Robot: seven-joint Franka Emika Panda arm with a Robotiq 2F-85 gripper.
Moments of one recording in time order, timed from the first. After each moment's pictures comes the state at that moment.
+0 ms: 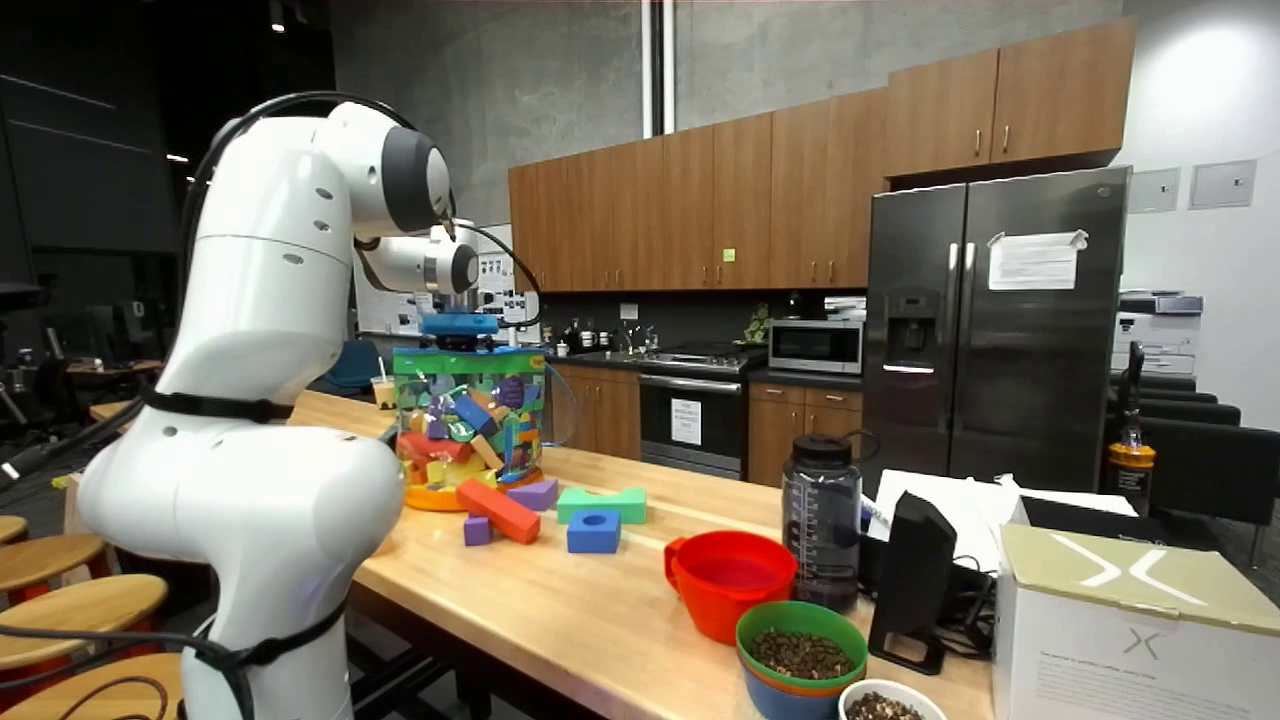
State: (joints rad) arm 0.31 0.27 0.31 -1.69 0.02 2.22 -0.24
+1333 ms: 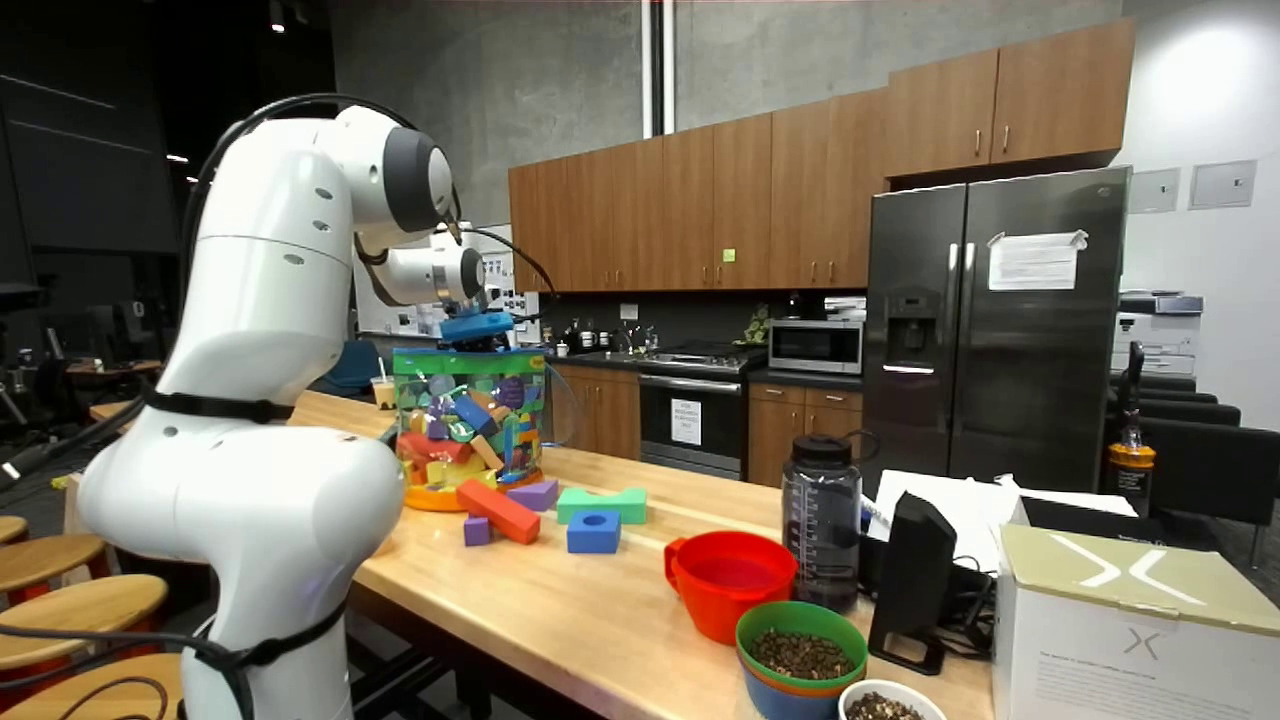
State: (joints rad) arm 0.31 0.28 0.29 -1.72 -0.13 2.35 -0.26
